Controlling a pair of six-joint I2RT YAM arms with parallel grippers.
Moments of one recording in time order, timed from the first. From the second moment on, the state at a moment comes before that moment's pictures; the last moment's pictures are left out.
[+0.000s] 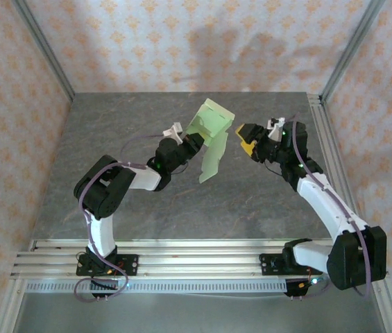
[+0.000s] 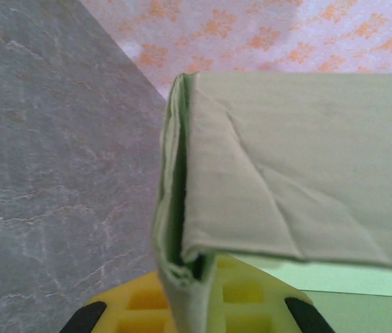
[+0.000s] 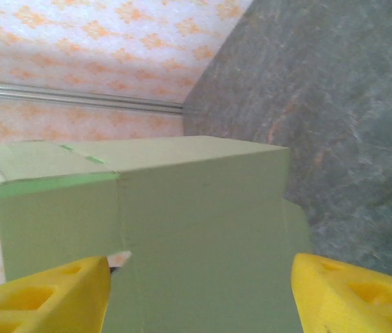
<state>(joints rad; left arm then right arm) -0.52 1.91 0.88 0.94 0.12 -1.17 0.21 1.19 0.85 0.00 -0.62 1.13</state>
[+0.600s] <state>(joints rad) -0.52 1.91 0.90 0.96 0.14 -1.19 0.26 1.34 0.97 0.07 -0.64 1.16</state>
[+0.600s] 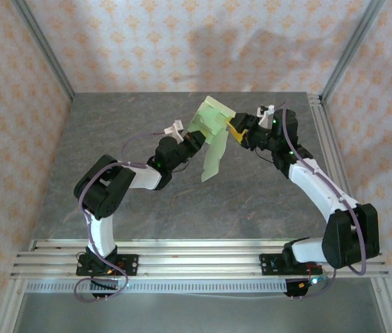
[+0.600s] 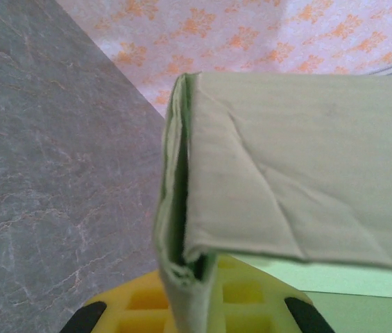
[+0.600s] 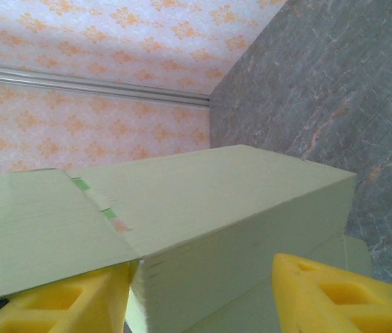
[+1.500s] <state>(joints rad) -0.52 1.84 0.92 0.76 0.09 -0.99 0.27 1.35 1.06 -0.20 -0.56 1.04</state>
